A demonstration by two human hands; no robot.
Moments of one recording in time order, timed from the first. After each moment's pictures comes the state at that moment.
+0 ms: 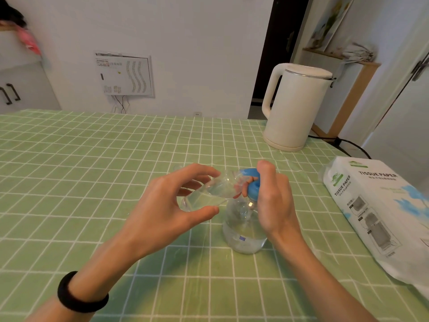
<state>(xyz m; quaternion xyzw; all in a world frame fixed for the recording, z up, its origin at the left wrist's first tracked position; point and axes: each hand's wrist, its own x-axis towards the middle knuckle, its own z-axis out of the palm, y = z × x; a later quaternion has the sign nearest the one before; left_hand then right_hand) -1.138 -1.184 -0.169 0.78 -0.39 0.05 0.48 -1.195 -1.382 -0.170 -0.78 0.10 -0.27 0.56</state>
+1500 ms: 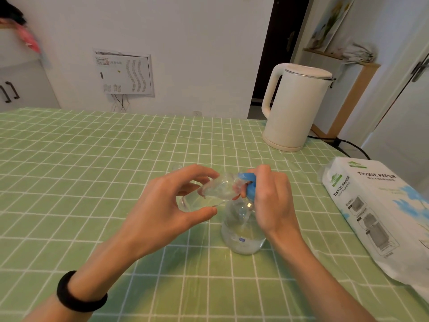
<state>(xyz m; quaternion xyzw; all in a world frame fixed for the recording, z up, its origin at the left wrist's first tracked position) -1.137 -1.184 -0.172 0.78 -0.39 0.05 0.48 -1.195 -1.382 -0.167 -0.80 0.07 -0.29 0.51</state>
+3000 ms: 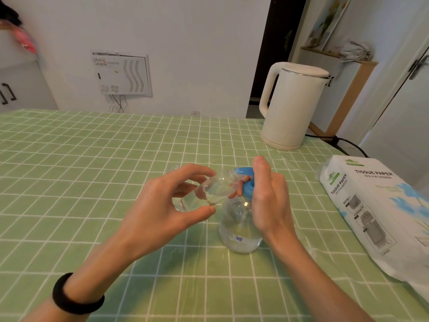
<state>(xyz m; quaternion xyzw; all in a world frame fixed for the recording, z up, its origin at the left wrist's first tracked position) -1.138 -1.186 -0.171 0.78 -0.39 0.04 0.50 -1.195 -1.382 -0.176 -0.79 0.07 -0.29 0.54</state>
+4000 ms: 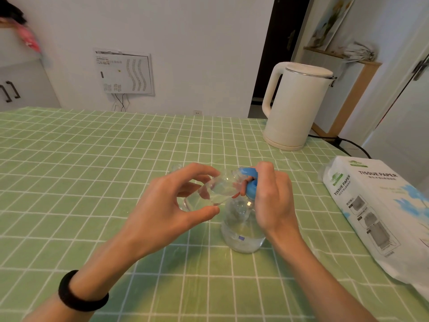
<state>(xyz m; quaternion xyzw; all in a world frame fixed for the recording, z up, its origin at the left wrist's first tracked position) -1.142 -1.187 -0.168 0.78 -0.37 0.04 0.49 -1.194 -1.382 -0.172 -0.78 0.05 -0.31 0.54</state>
